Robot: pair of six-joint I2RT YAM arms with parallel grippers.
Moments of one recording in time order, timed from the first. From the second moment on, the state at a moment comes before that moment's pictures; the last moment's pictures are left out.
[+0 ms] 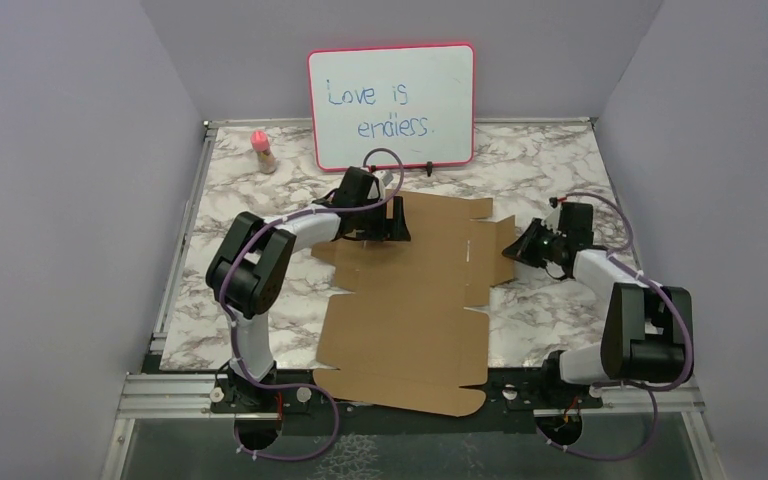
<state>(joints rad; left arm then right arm) -0.50 1.91 1.18 -0.10 0.38 -0.42 -0.12 1.41 0.60 -0.06 -0.46 0.43</state>
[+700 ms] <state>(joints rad) -0.50 1.89 1.09 0.07 0.38 -0.49 0.41 1.47 1.04 -0.54 0.27 0.36</state>
